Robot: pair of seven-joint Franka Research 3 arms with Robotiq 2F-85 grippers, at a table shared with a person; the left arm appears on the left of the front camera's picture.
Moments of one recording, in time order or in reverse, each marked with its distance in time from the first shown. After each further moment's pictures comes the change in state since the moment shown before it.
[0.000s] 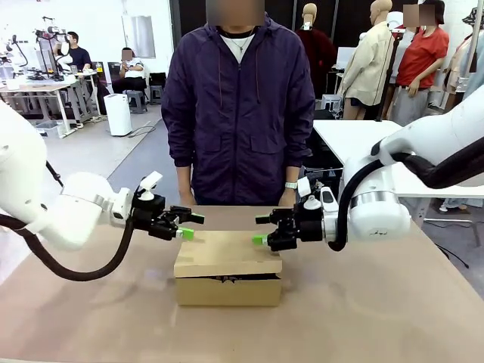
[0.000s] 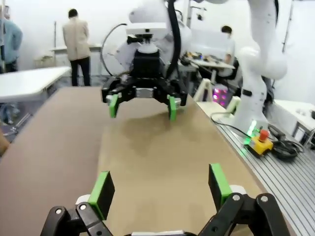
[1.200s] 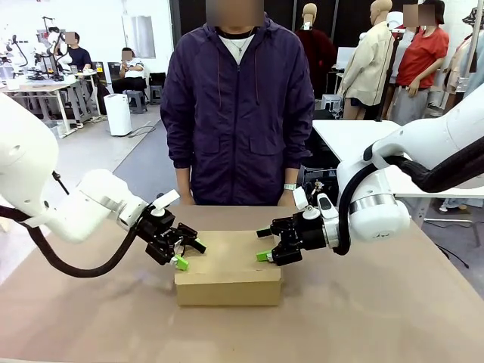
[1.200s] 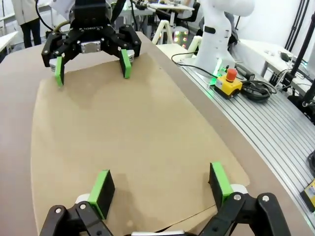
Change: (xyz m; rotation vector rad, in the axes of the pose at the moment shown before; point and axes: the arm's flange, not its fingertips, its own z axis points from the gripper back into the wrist) left arm -0.016 -0.006 -0.020 -0.190 0.292 -0.045; right arm -0.010 0.003 0.004 0.054 0.098 0.074
